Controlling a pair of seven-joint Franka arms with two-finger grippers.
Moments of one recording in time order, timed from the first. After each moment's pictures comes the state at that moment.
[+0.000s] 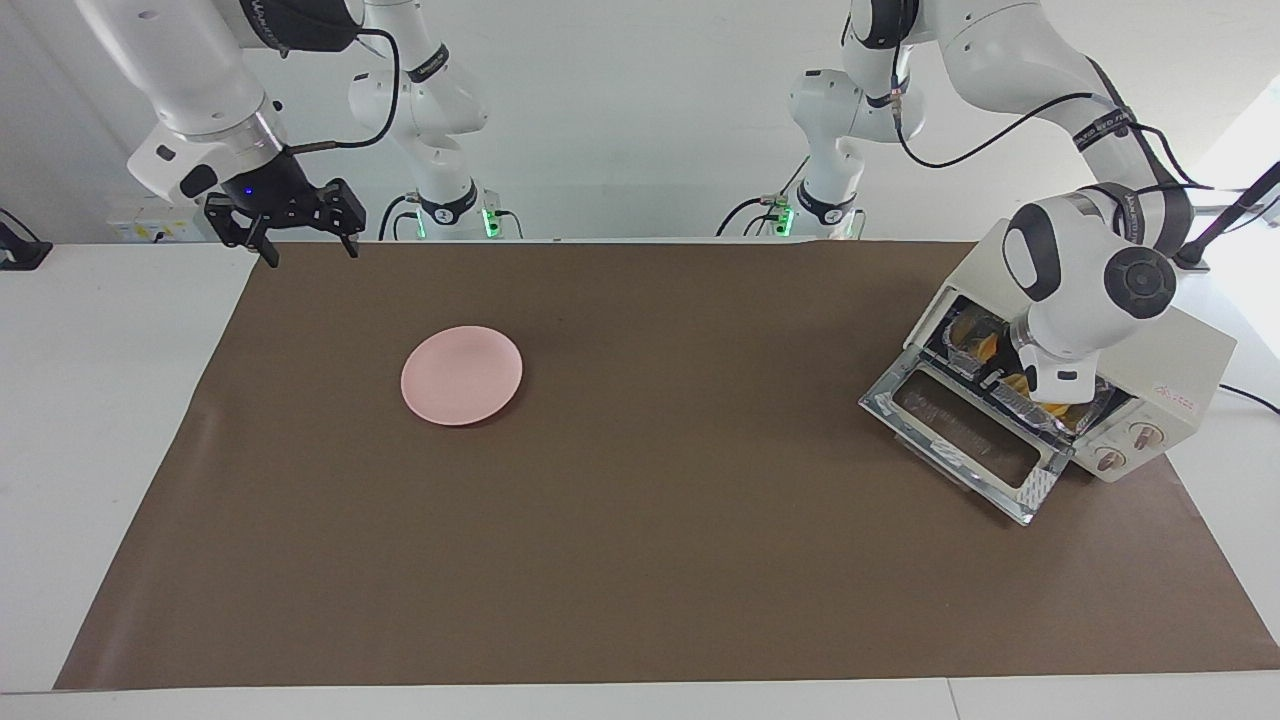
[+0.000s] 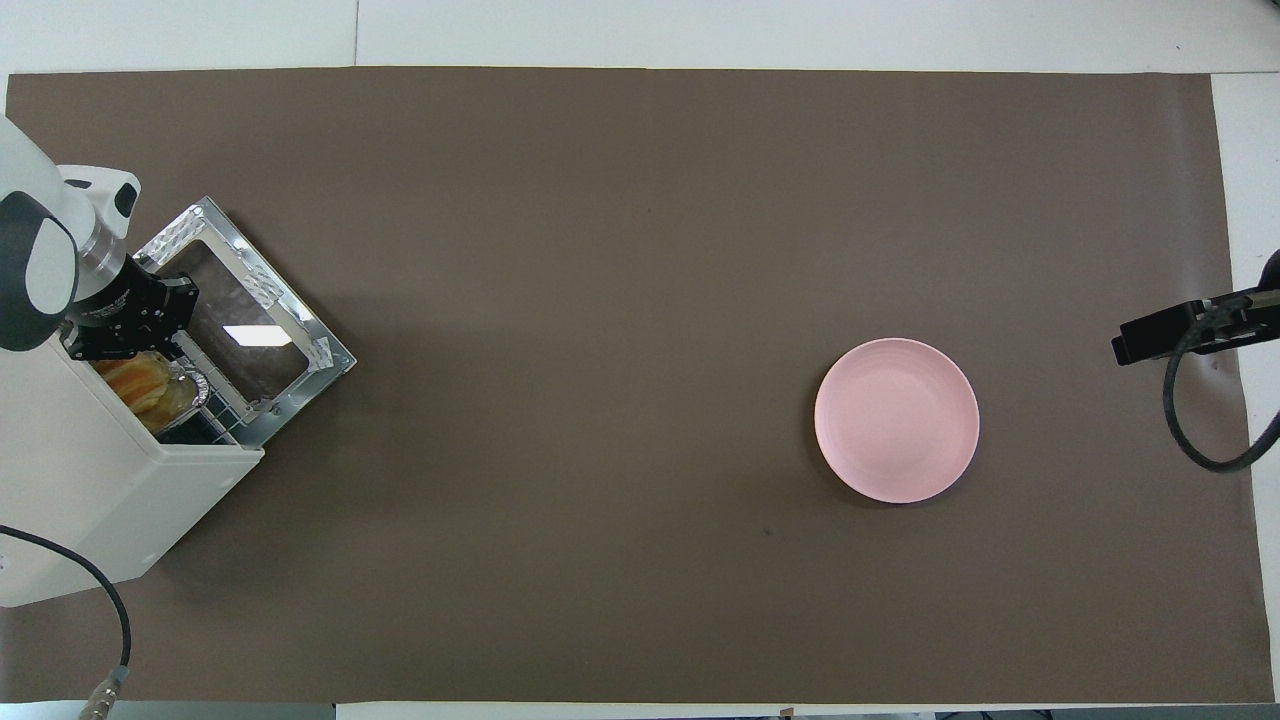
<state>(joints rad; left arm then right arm) -0.41 0.31 0.48 -1.72 0.02 1.72 -0.53 -0.05 -0.05 0.03 -1.63 0.00 1.49 -0.15</state>
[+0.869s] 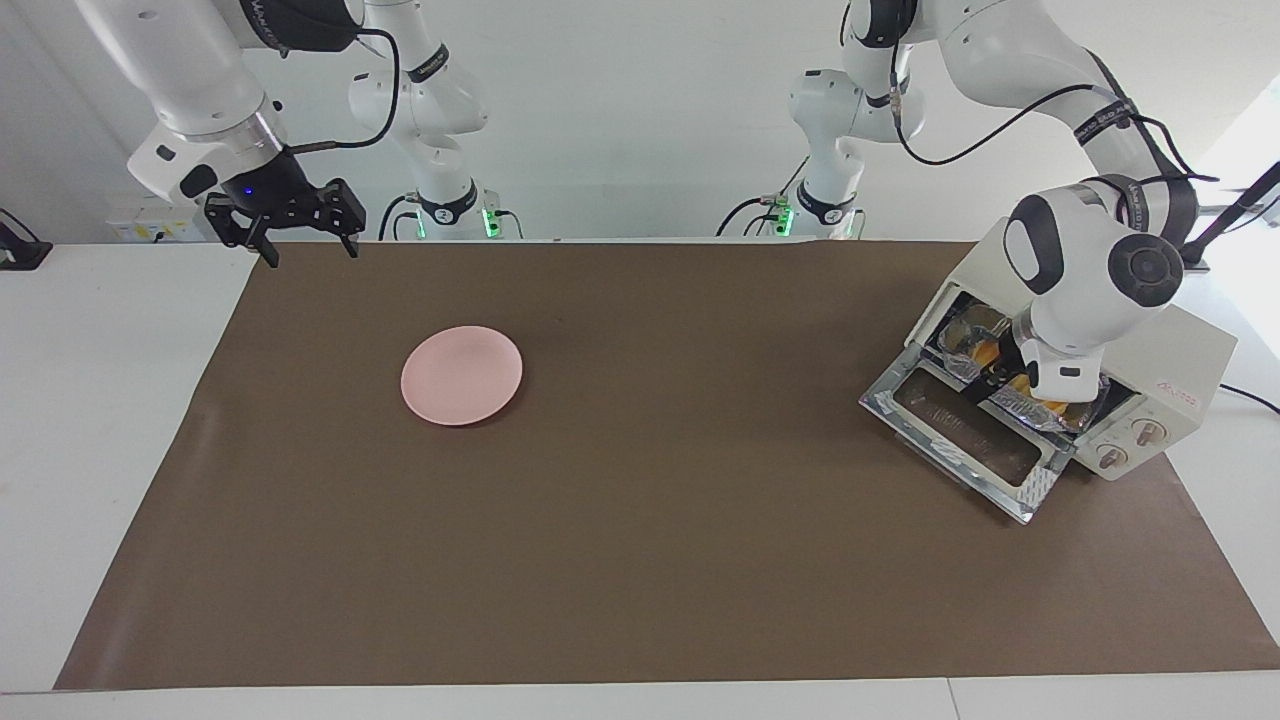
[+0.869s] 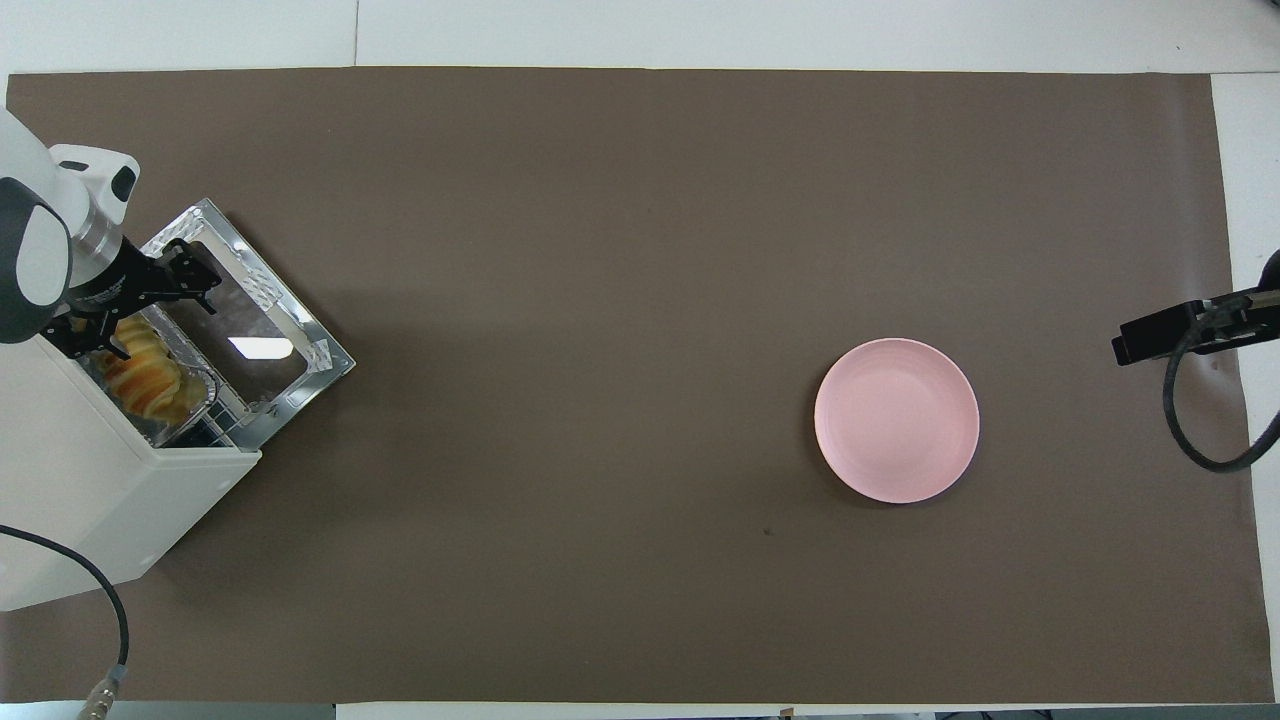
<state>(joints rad) -0.41 0.29 0.49 -1.66 0.01 1.69 -0.48 -0.05 -0.05 0.03 -1.63 0.00 1.49 -0.15</state>
